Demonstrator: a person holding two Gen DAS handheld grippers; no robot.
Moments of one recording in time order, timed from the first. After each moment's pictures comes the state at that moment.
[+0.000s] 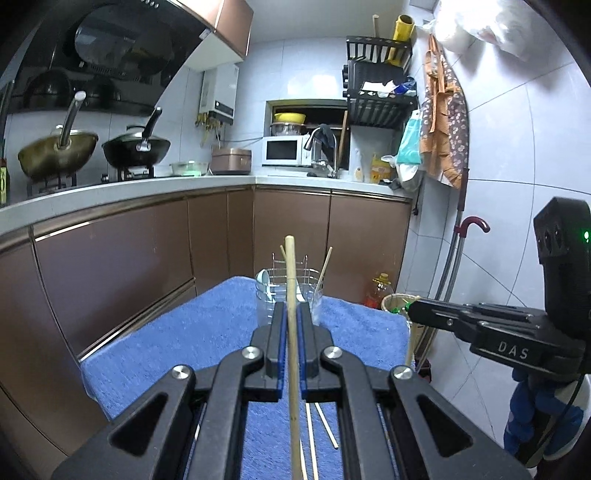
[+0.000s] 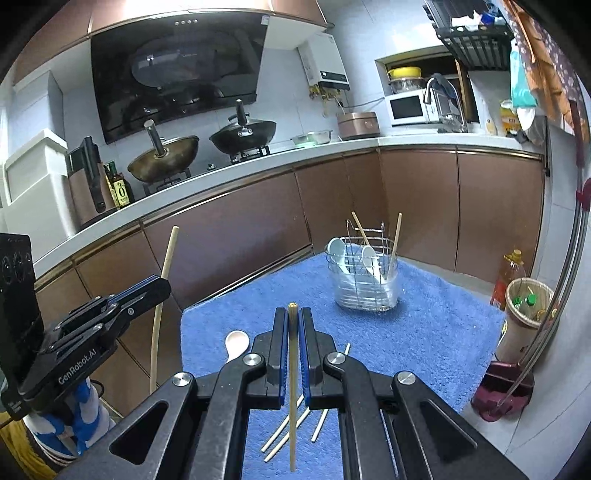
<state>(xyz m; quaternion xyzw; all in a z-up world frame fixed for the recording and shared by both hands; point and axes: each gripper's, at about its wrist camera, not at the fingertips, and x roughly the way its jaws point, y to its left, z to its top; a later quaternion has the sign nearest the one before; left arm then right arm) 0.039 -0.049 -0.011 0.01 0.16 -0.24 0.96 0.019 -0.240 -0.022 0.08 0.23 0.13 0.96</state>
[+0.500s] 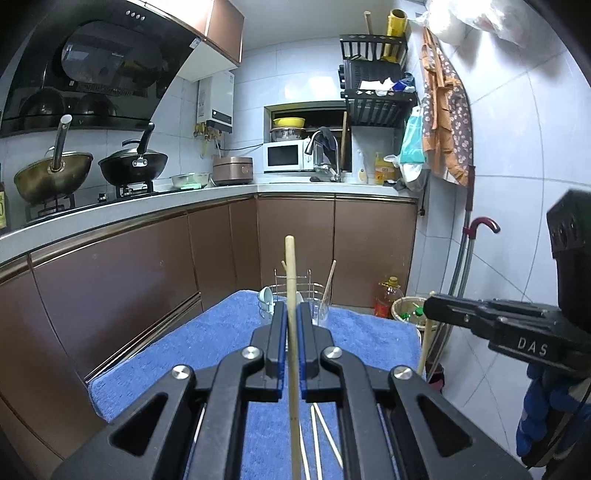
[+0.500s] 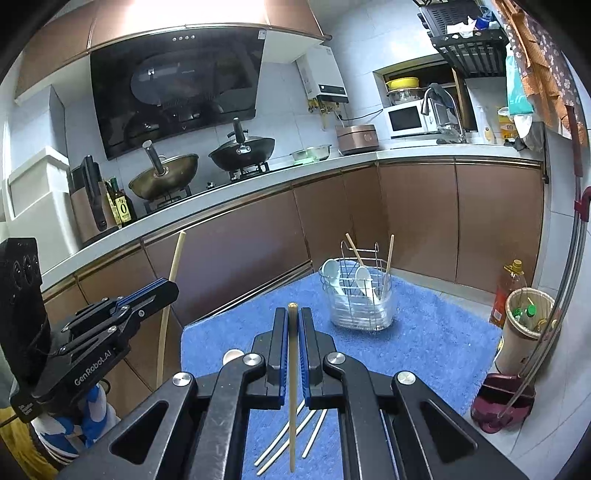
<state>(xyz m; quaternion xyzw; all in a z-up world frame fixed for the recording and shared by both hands) 0.067 -0.075 0.006 0.03 0.15 -0.23 0.96 0.035 -0.268 -0.009 0.09 0.20 0.14 0.96</state>
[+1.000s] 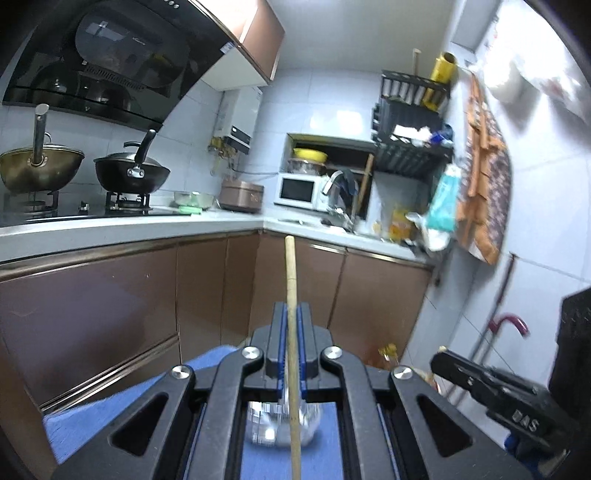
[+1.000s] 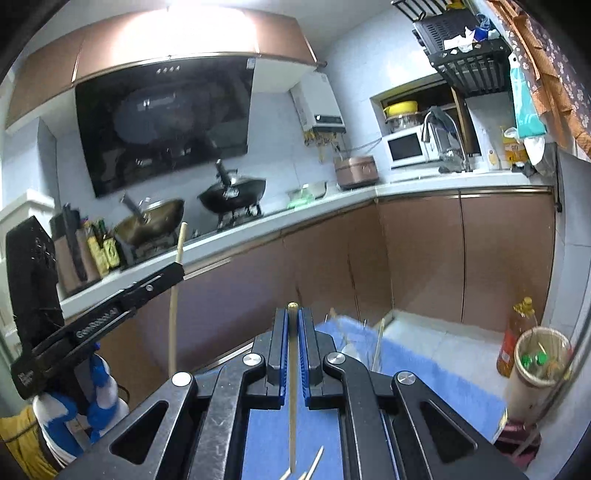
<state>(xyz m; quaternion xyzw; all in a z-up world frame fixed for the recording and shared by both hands) 0.207 -0.112 0.066 -0.07 0.10 -0.21 0.97 0.140 -0.313 0.037 0.12 0.13 0.14 0.98</state>
